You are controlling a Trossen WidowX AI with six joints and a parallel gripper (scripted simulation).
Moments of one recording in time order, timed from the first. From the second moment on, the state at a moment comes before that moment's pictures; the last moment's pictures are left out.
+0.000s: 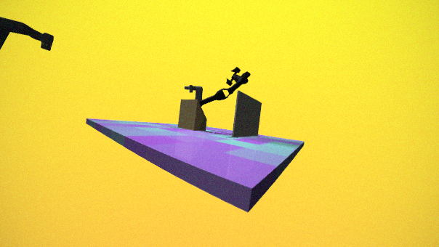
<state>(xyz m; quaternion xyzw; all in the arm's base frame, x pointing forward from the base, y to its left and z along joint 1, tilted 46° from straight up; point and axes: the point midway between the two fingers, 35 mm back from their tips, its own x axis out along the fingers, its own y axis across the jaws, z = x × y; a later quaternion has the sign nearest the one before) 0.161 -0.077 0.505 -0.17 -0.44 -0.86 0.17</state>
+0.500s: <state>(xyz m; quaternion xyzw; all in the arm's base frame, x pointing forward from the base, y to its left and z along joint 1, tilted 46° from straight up) 0.035 -0.041 0.507 -0.35 -0.58 -0.73 -0.12</state>
